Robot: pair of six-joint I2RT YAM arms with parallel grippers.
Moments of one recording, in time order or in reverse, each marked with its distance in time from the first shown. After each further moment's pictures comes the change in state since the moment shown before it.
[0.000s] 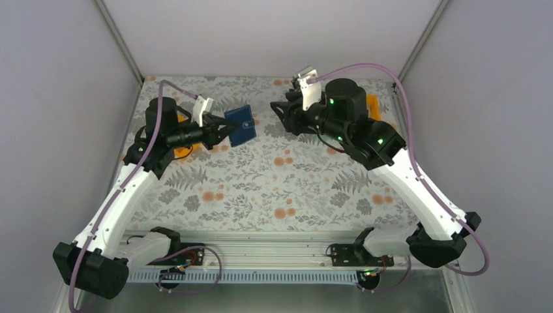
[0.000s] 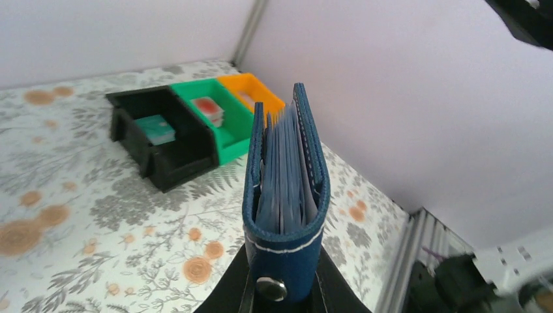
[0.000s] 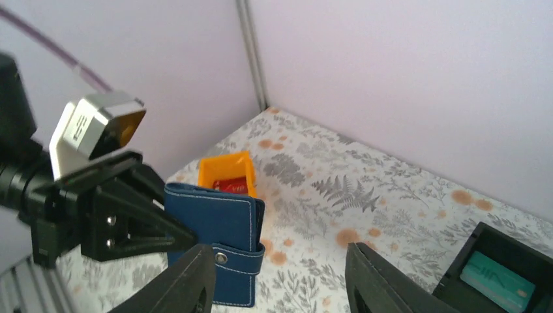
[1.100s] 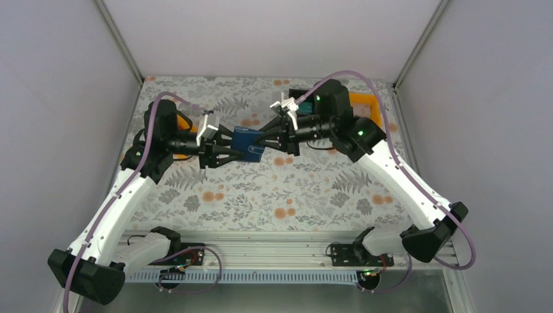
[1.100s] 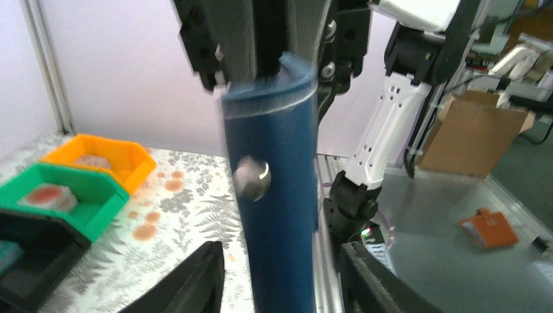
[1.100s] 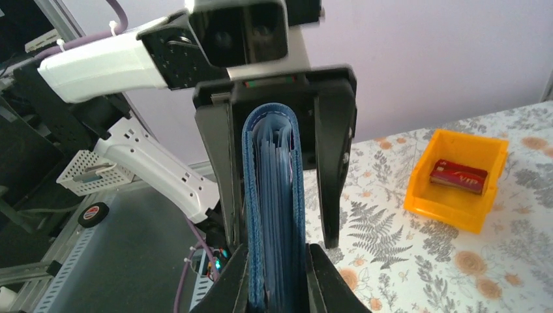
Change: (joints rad) left arm -0.040 -0.039 0.008 -0.009 0.422 0.344; right arm -0.095 0.045 -0.192 0.166 -0.856 -0.094
